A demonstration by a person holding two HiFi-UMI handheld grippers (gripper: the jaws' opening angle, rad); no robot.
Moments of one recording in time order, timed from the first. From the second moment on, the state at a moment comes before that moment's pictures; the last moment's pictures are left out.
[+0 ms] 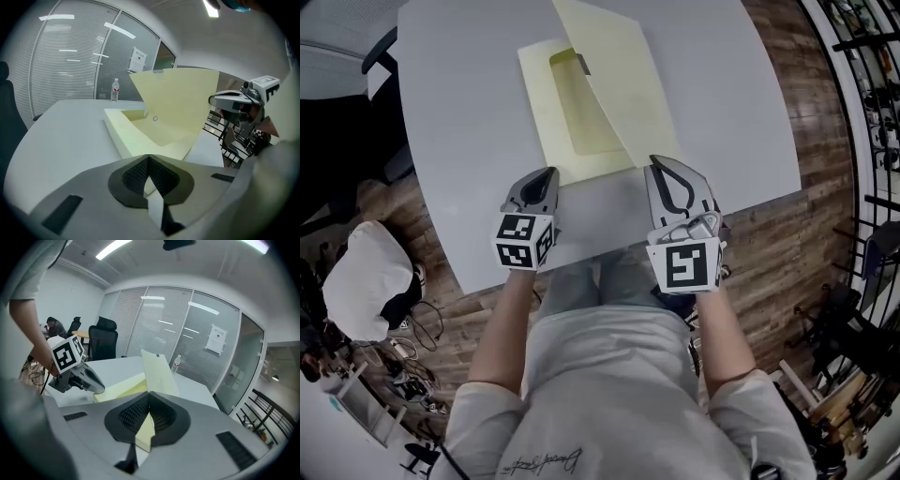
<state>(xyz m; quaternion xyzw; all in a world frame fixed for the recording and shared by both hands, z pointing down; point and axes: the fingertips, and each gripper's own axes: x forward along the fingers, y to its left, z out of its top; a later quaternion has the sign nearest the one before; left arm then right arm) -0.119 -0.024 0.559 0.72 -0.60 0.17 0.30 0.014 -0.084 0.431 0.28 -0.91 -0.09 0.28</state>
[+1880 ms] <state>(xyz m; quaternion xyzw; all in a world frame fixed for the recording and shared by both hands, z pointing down) -0.135 -0.020 0.558 0.66 -0.66 0.22 0.27 0.246 -0.222 0.553 0.47 -0.82 0.25 0.21</state>
